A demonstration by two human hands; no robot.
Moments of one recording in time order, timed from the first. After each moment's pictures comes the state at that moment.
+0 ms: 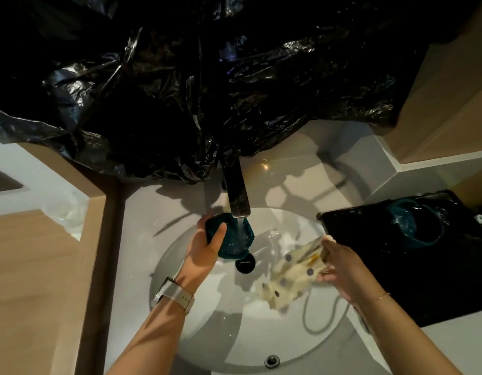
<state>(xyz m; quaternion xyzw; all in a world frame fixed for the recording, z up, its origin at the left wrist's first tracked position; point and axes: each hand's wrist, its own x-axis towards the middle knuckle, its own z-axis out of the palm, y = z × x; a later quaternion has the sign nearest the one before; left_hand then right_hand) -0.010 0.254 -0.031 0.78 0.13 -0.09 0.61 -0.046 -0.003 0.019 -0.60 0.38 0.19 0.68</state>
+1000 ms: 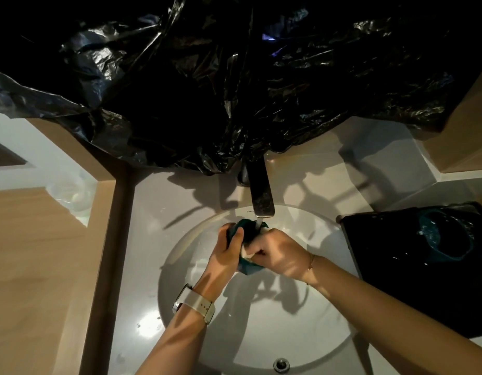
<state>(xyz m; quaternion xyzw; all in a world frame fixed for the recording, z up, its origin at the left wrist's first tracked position) -0.019 0.238 -0.052 0.72 0.21 -0.13 0.65 0.010 0.101 -0.010 -0.89 -0.29 0.23 0.28</state>
